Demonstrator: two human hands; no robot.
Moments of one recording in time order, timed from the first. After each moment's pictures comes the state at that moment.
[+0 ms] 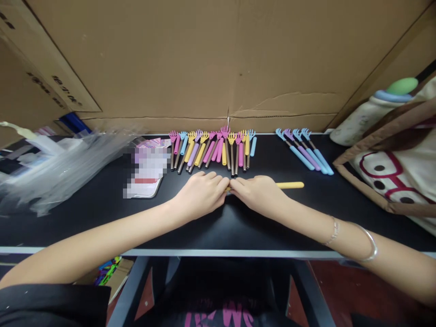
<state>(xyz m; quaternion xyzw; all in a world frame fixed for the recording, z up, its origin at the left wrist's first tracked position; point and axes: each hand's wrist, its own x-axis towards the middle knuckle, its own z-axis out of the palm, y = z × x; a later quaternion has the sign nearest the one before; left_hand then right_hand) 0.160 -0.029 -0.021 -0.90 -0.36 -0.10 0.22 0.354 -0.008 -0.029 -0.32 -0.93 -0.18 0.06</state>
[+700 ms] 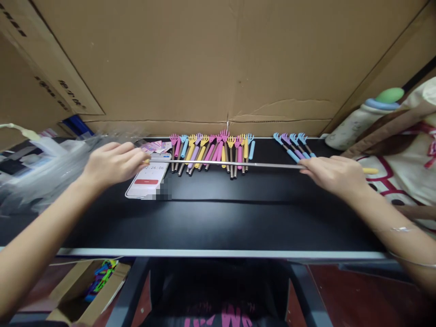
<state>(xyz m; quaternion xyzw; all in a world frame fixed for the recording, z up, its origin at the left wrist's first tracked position) -0.015 -0.014 0.011 -0.81 -0.39 -0.06 0.44 0.508 0.033 0.002 -0.41 -0.86 -0.28 0.10</state>
